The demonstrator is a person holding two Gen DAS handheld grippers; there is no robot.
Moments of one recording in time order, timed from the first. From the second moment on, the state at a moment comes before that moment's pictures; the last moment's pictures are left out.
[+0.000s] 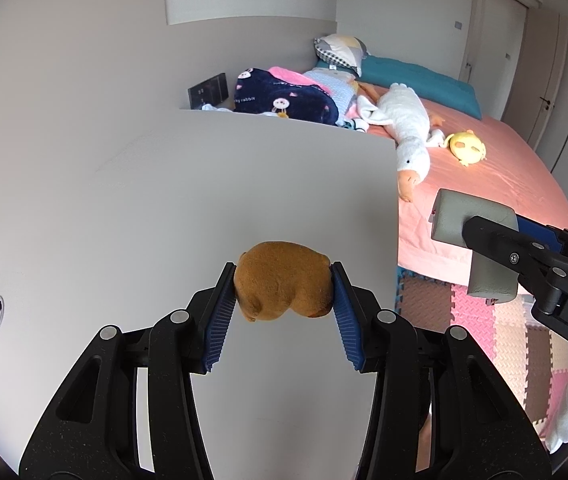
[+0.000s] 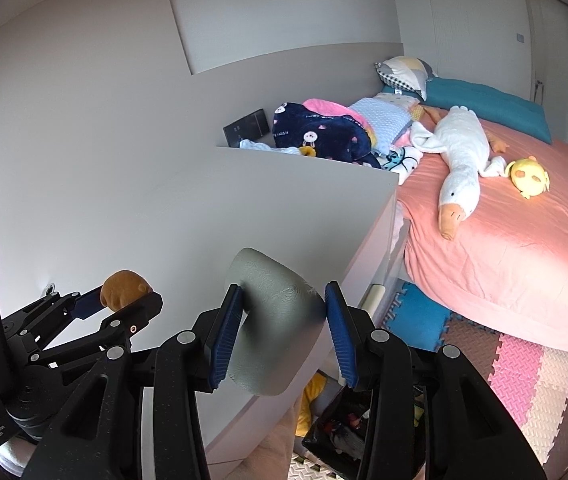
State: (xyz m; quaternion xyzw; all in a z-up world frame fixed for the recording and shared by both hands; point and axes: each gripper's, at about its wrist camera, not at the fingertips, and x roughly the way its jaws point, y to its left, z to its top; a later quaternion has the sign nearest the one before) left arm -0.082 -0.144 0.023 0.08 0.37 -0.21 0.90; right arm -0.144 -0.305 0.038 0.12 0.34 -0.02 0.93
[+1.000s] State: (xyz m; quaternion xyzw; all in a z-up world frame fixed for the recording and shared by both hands) left arm -0.130 -0.243 0.019 0.11 0.37 -0.31 0.87; right arm -0.222 -0.391 0.026 0.14 0.33 -0.11 0.93
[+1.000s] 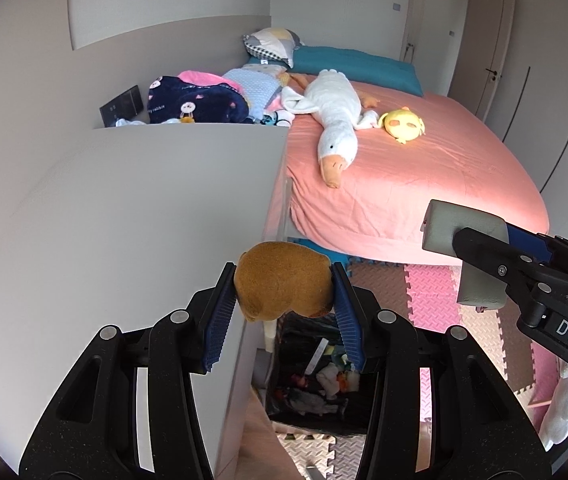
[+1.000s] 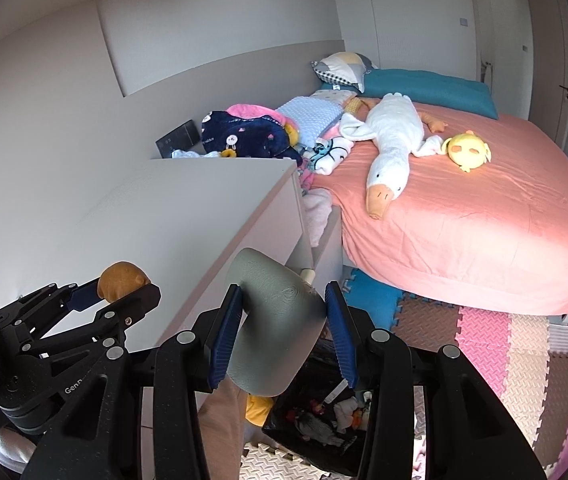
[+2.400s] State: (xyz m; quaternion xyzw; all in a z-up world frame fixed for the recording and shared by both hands) left arm -0.205 -0.330 -0.015 0.19 0.37 -0.41 0.81; right arm -0.298 -0.475 -0.025 0.18 0.36 -0.22 0.89
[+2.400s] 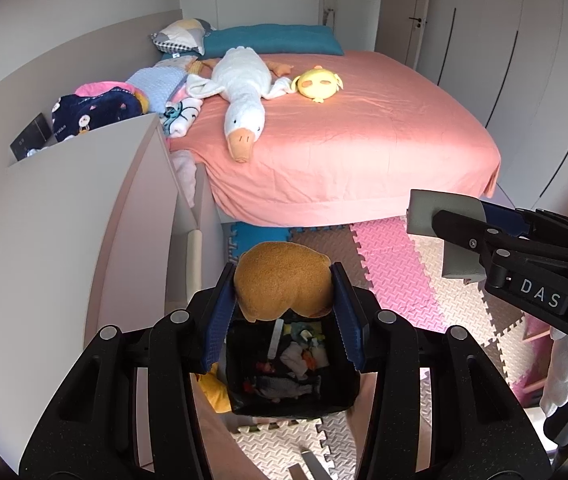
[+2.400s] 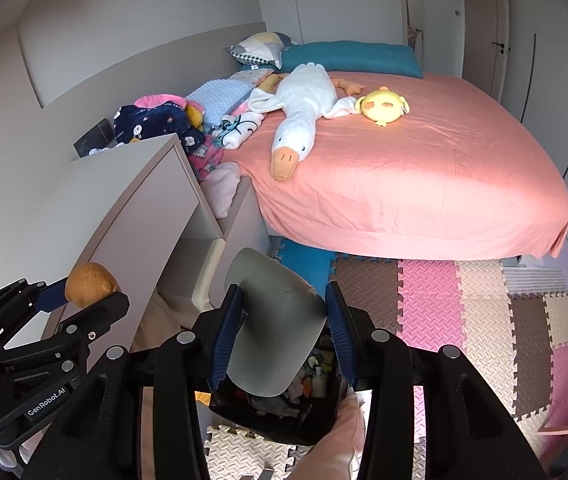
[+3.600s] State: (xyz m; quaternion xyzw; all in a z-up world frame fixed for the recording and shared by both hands) left arm -0.195 -0.306 0.008 0.14 0.34 -0.38 0.85; right arm -0.297 -0.474 -0.005 0.18 0.33 -0.25 0.89
